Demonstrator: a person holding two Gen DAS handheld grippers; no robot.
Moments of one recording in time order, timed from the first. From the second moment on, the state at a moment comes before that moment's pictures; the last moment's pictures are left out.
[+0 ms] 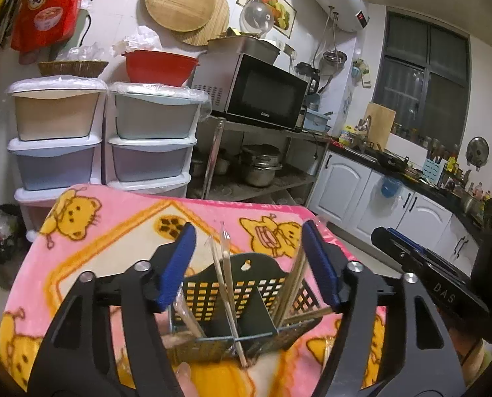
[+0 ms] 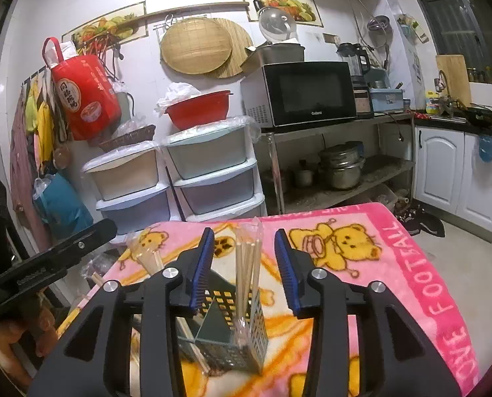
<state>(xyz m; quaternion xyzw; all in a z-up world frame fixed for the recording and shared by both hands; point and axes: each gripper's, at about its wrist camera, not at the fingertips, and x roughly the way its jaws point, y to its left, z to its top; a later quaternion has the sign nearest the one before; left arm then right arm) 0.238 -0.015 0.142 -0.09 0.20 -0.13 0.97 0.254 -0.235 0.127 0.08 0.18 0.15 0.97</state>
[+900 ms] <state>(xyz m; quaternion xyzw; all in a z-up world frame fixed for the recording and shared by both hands) 0.190 -0.021 0.111 -0.06 0.24 -0.15 0.96 0.202 -0.243 0.105 0.05 0.22 0.17 0.96</state>
